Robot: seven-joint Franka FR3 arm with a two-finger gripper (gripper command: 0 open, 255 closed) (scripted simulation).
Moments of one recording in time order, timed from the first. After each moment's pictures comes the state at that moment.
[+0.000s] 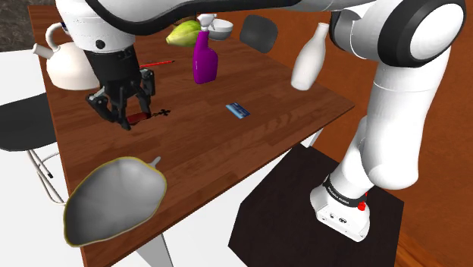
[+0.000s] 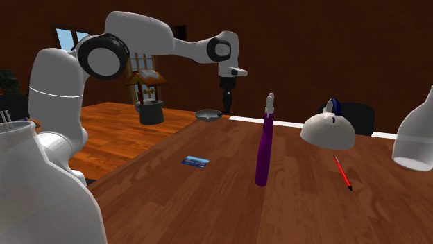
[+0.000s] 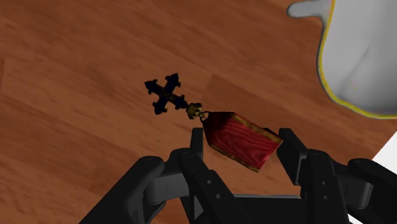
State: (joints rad) arm 0.36 0.36 0.49 -1.38 -0.19 1.66 0.57
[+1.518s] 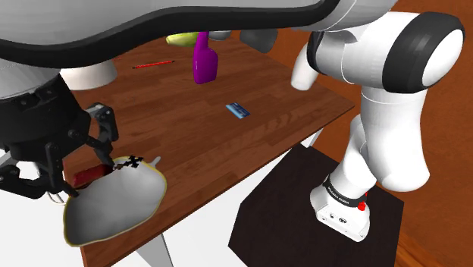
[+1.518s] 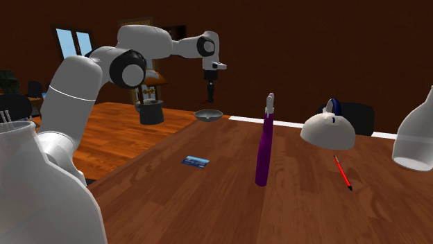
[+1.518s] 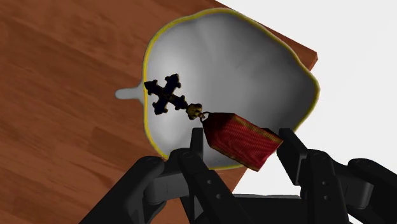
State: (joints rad) arm 0.63 0.51 0.55 -1.12 -0.27 1.51 0.85
